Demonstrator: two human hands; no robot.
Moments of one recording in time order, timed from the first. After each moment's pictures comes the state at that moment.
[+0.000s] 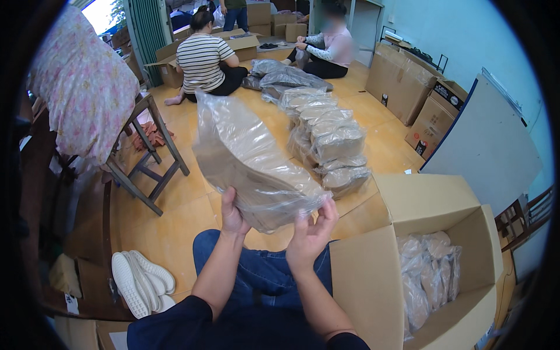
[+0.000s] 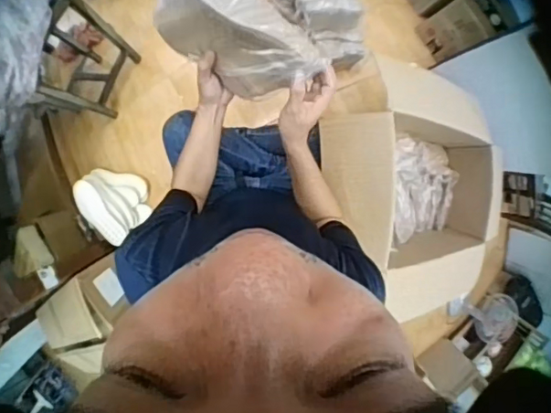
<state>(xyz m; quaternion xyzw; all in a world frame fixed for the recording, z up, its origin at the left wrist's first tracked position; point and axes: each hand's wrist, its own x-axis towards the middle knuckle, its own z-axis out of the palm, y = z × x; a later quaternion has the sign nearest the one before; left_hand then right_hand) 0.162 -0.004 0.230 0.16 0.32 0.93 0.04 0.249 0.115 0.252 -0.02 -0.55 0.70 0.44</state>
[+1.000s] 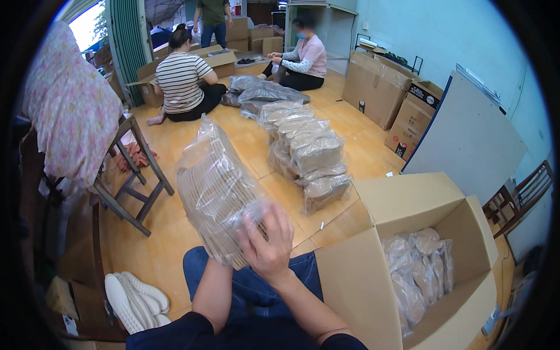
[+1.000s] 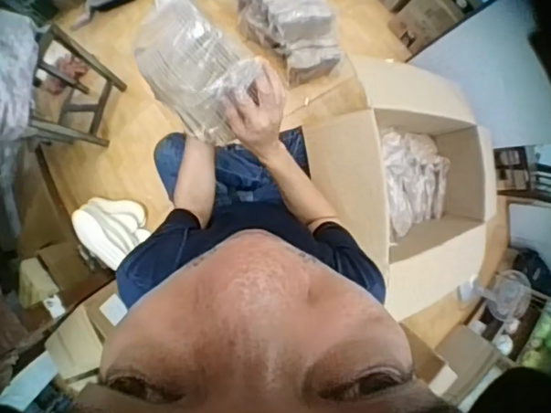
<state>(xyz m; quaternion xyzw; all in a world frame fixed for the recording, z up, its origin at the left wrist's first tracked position) 0.153 0.000 0.226 0.17 0.05 0.98 0.03 0.249 0.100 0.285 0.11 -0.78 0.26 0.56</state>
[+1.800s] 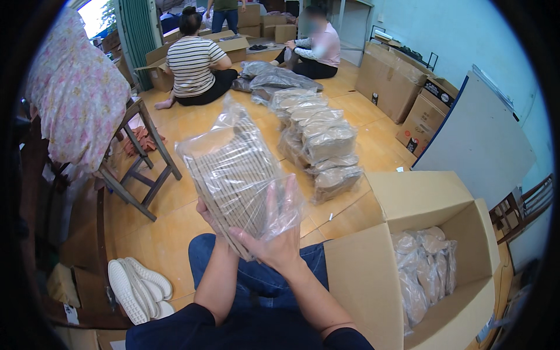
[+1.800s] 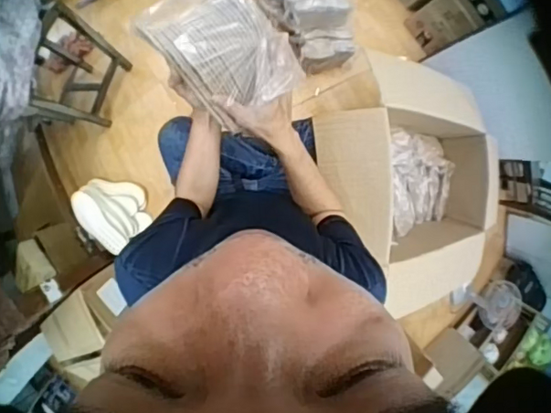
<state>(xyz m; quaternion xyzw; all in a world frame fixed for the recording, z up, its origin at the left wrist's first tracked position) 0.172 -0.002 0.245 0.15 0.12 0.98 0.05 0.248 0.108 0.282 0.13 -0.86 0.31 0.39</state>
